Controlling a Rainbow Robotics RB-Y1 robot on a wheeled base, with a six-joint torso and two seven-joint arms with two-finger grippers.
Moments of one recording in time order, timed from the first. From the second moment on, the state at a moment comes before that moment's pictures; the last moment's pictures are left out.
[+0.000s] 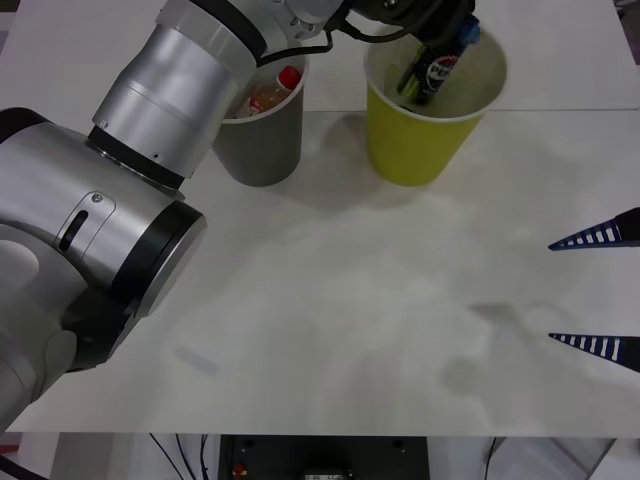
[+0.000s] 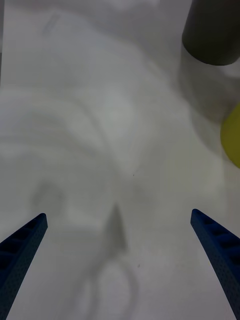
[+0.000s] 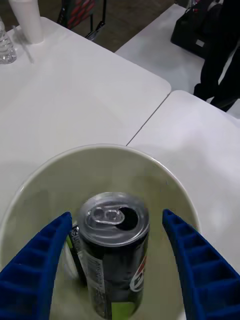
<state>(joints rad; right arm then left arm) 0.26 -1.13 -0.26 -2.01 1.31 -1.13 -0.09 -1.37 0.09 -0.22 -1.04 -2.41 -1.15 1.25</state>
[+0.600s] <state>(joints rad) 0.26 -1.13 -0.26 -2.01 1.31 -1.13 -0.09 -1.27 0.40 -0.22 -1.27 -2.06 -1.37 1.16</state>
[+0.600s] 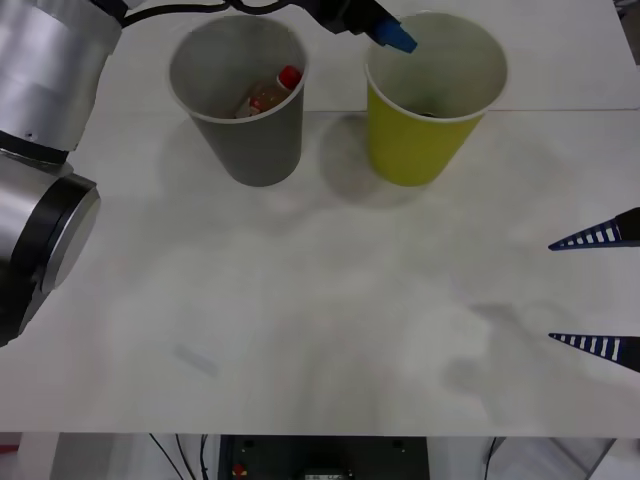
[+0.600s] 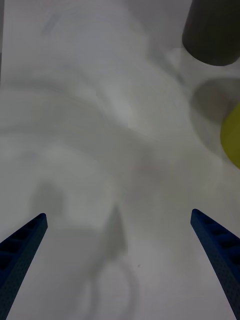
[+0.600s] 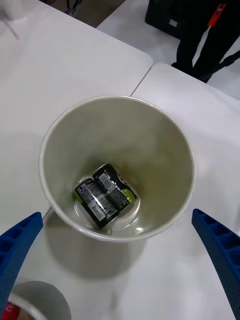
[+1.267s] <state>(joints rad) 0.26 -1.13 -0.26 -2.01 1.31 -1.13 -0.09 -0.82 0.77 -0.15 -1.81 -1.77 -1.33 1.06</state>
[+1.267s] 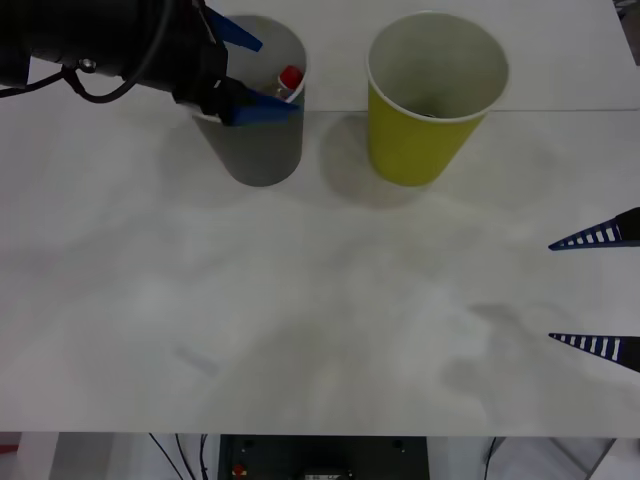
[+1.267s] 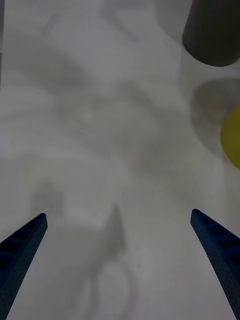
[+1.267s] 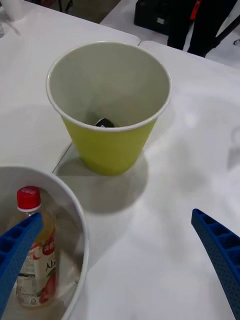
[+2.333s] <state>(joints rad) 0.26 -1.13 -0.26 -2.01 1.31 -1.13 -0.09 -0.12 0.87 0.24 -2.07 -1.55 -1.40 0.35</state>
